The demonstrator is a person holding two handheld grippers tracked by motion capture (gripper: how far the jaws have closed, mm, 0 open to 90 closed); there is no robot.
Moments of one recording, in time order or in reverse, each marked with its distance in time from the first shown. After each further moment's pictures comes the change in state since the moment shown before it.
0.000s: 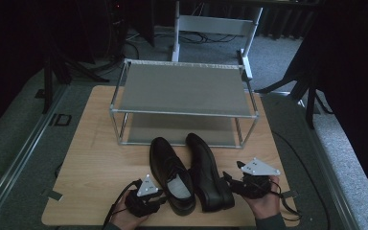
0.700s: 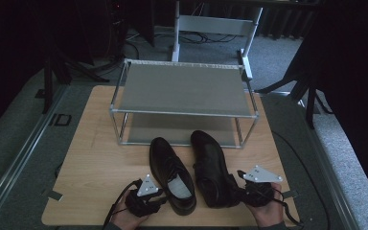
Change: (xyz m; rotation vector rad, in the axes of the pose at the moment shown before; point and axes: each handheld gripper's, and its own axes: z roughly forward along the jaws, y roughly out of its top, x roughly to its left) left arm 0.001 0.000 0.001 -0.003 -0.001 -0.002; right arm 0.001 -0.018 -0.006 0.055 0.010 0.026
